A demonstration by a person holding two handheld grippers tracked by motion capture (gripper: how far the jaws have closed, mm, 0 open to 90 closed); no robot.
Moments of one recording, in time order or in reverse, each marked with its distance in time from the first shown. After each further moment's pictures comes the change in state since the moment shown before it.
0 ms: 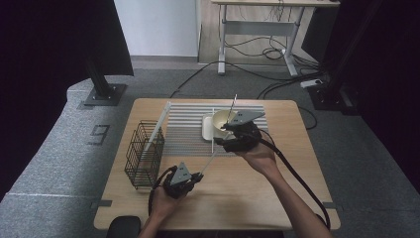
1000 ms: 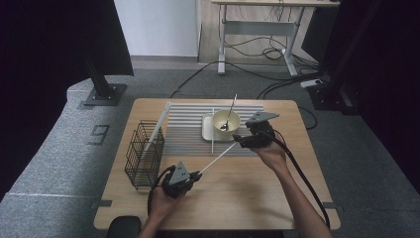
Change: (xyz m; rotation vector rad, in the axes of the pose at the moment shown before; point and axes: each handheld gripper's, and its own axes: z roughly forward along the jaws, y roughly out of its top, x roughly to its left) left arm 0.002 -0.001 -0.001 0.004 0.020 -0.006; right arm -0.061 -0.059 0.016 0.035 -0.134 0.110
